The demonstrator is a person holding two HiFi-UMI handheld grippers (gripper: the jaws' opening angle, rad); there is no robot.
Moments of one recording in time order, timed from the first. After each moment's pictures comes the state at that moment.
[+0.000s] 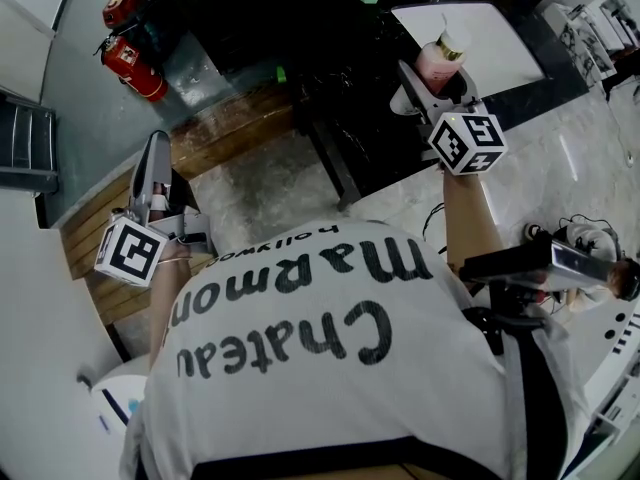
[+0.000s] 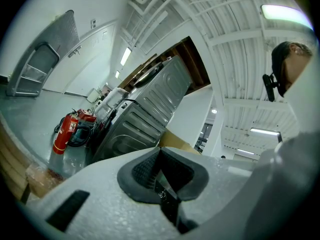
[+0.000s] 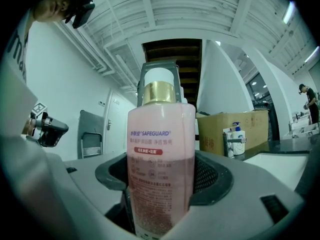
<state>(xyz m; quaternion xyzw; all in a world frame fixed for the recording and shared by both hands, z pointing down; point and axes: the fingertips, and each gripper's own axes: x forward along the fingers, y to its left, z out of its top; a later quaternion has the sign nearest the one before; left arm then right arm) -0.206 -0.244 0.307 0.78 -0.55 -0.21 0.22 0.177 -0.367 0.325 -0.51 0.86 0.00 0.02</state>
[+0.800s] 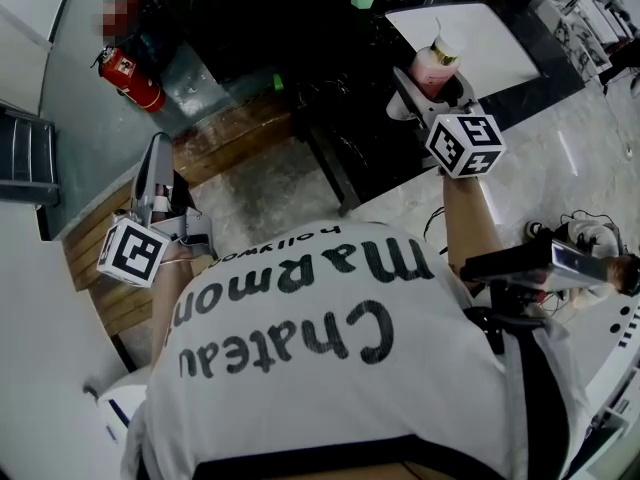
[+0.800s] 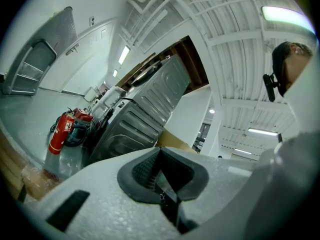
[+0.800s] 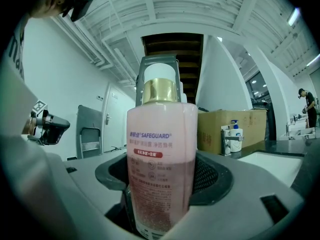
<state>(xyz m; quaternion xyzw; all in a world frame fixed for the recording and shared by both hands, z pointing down) -0.202 -0.254 0.303 0.79 -0.54 -0.21 0.21 0.176 -0.362 0.327 -0.52 0.85 -0.01 -0.01</state>
